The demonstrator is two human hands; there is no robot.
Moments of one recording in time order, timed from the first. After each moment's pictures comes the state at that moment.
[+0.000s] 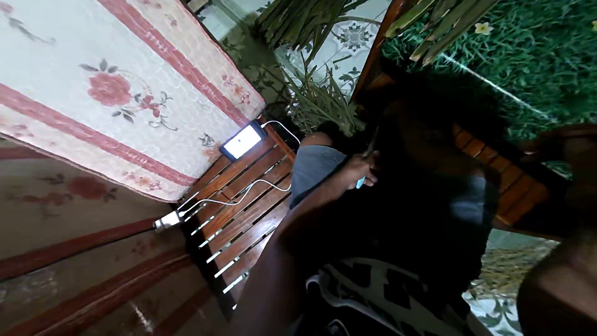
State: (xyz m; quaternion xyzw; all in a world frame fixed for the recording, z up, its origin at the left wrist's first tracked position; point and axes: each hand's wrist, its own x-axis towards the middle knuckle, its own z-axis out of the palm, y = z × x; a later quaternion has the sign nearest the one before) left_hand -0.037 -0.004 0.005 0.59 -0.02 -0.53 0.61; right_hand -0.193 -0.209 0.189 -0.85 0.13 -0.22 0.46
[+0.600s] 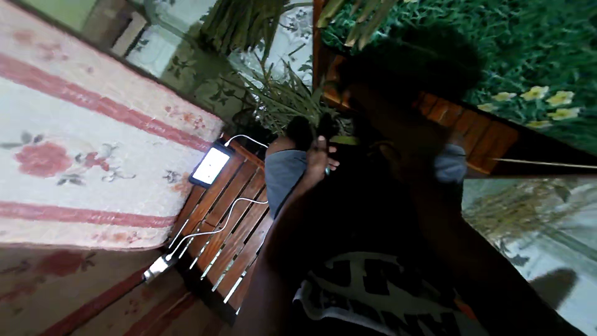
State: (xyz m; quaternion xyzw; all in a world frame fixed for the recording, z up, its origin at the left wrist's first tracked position) left_hand -0.028 -0.016 -0.002 0.67 0.06 -0.42 0.61; right_hand -0.173 -0.185 0.023 -0.77 0.26 -0.02 0.58
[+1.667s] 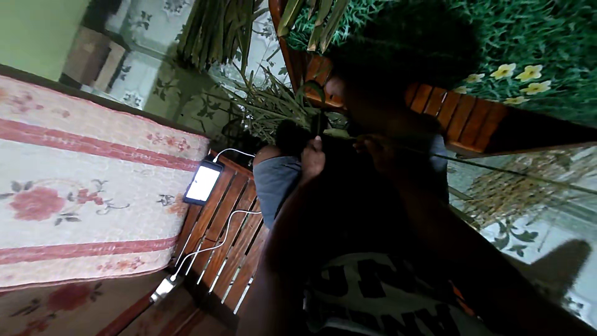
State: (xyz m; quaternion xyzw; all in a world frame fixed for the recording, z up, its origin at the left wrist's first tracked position) left_hand -0.027 -0.046 -0.025 0.85 -0.10 -0.34 0.38; right_hand -0.172 -0.189 0.009 -0.78 0.29 -0.07 0.55
